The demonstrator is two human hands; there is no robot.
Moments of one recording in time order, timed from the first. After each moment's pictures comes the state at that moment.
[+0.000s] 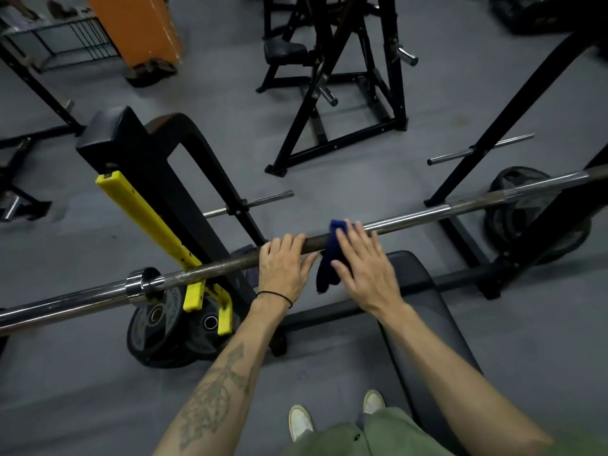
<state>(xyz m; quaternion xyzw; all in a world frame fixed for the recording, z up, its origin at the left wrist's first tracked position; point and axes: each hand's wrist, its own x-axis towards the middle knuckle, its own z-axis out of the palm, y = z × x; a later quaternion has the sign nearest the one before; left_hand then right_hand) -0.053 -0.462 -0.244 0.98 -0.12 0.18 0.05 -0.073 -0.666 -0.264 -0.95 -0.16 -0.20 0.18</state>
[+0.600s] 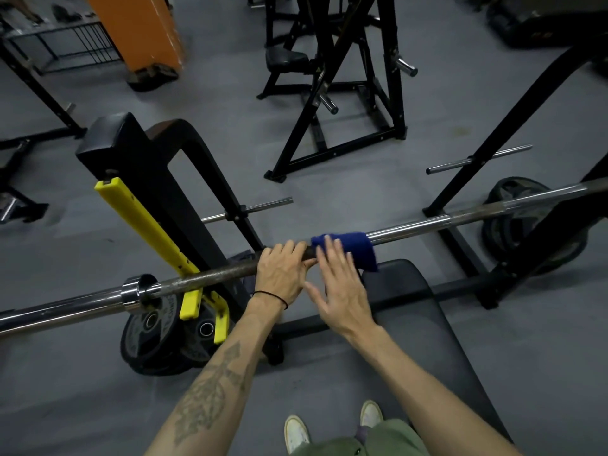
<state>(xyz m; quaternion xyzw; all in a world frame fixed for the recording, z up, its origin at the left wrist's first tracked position) -0.038 -0.458 -0.241 0.98 -0.16 0.15 0.02 -0.090 -0.613 -0.265 -0.95 -0.14 -0.13 0.26</state>
